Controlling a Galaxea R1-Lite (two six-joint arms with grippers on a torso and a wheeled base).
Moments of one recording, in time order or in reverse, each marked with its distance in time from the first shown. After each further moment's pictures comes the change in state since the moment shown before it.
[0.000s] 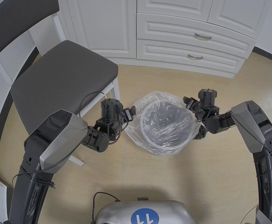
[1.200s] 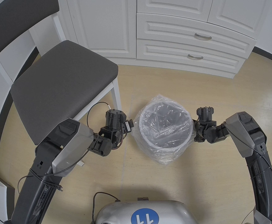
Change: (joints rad) left arm 0.009 0.135 -0.130 0.164 0.064 0.005; right arm -0.054 0.169 -0.062 0.158 0.035 -0.119
